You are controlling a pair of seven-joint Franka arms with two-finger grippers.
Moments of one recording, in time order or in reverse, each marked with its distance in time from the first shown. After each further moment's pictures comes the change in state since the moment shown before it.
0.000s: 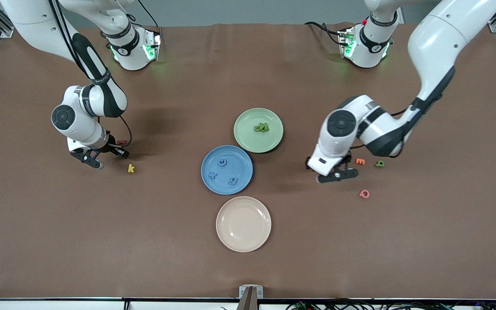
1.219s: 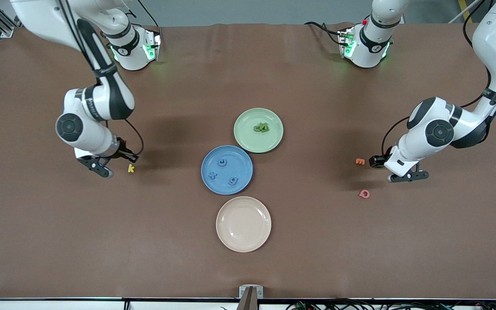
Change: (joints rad) left arm 0.550 -0.014 -0.099 -0.277 0.001 0.189 0.364; right arm 0.182 -0.049 0.026 0.303 0.003 -0.409 0.323
